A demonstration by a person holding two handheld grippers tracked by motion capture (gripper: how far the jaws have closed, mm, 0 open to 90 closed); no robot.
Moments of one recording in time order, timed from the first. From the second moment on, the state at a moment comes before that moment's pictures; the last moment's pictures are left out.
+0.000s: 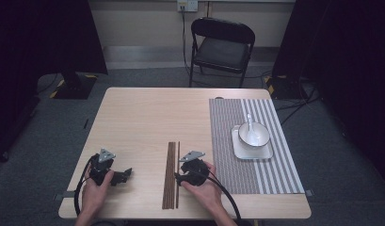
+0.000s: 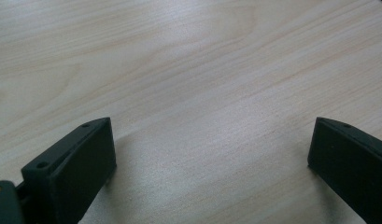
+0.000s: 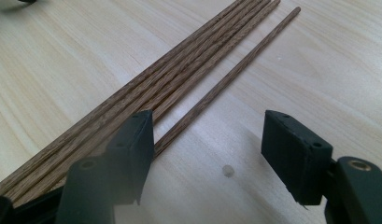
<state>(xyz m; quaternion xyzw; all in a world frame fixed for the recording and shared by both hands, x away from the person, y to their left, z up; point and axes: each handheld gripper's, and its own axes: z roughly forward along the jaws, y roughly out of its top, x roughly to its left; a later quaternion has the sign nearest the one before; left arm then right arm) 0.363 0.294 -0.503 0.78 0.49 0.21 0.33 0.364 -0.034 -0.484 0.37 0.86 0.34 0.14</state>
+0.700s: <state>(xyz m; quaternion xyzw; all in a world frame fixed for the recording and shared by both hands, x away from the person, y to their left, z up) 0.363 0.294 -0.503 0.78 0.49 0.21 0.33 0.362 -0.033 -0.489 0.36 0.86 0.32 0.14</state>
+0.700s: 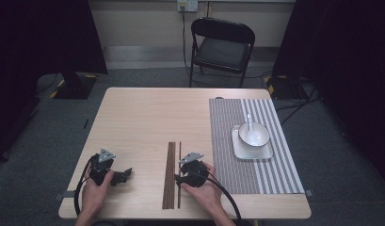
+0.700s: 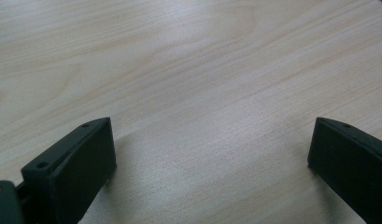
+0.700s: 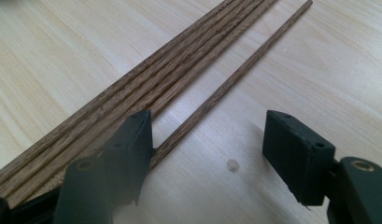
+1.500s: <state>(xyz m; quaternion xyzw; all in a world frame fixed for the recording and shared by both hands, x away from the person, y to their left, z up) 0.363 0.294 -0.503 0.78 0.49 0.21 0.33 0.372 -0.066 -0.486 0.40 0.84 0.32 0.16</state>
